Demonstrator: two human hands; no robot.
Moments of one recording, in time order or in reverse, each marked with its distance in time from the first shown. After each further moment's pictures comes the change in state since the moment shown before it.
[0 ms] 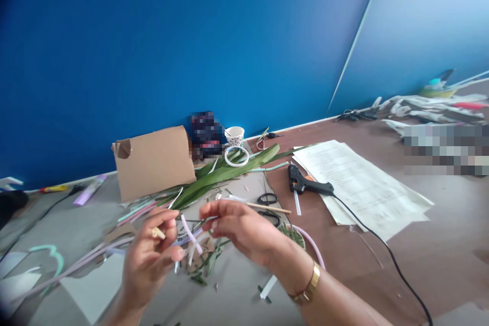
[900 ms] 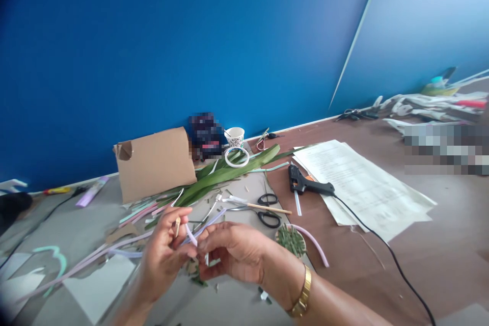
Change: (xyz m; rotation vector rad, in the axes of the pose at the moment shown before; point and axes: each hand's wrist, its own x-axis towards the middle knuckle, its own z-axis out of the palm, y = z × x) left_hand 0.004 -0.009 0.008 0.078 -0.126 -0.058; right_hand 0.001 0.022 0.011 0.216 -0.069 0.279
